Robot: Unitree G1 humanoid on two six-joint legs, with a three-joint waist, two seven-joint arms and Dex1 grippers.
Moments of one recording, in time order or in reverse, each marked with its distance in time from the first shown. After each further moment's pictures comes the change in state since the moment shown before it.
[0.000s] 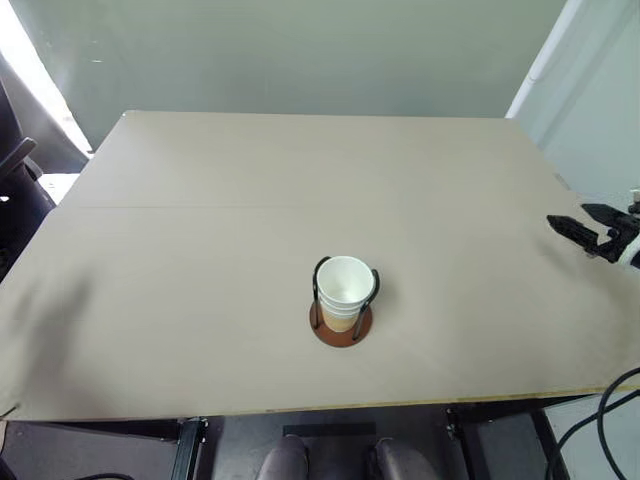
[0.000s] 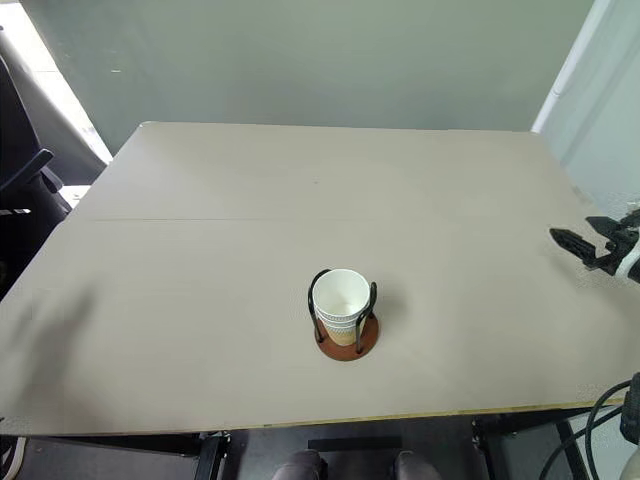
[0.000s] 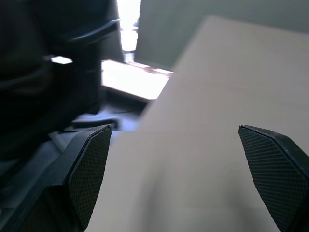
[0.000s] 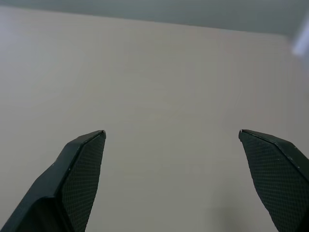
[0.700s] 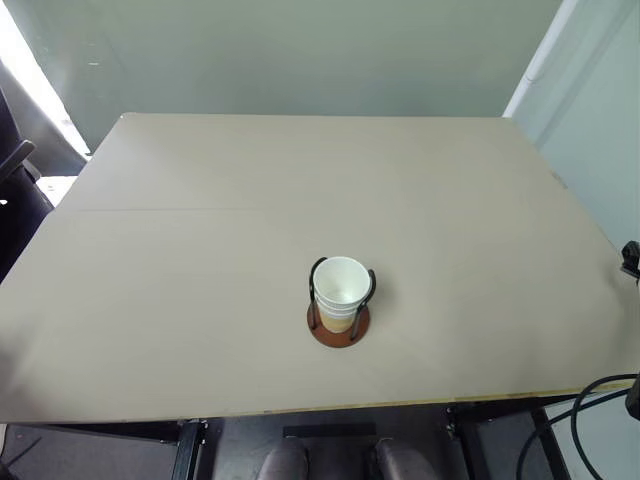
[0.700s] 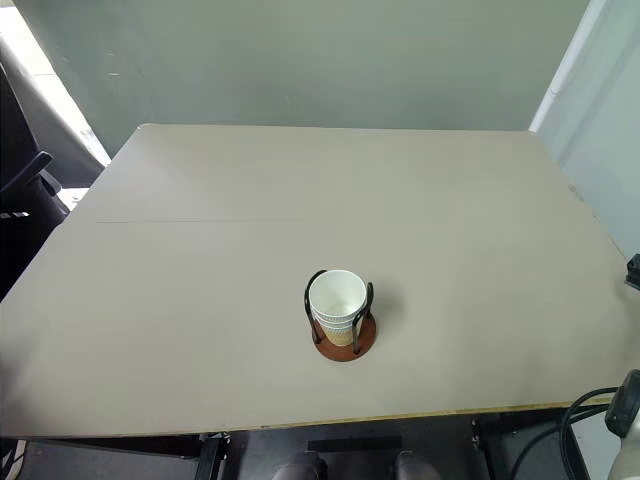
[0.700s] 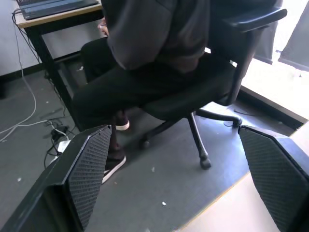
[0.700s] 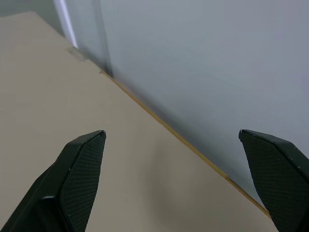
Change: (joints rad) left arm 0.081 -0.098 0.082 0.082 0.009 -0.178 0.460; right arm 0.013 0.064 -0.192 0.172 -0.027 -0.027 -0.775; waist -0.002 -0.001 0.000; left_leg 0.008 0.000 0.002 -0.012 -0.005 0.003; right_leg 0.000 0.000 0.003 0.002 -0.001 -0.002
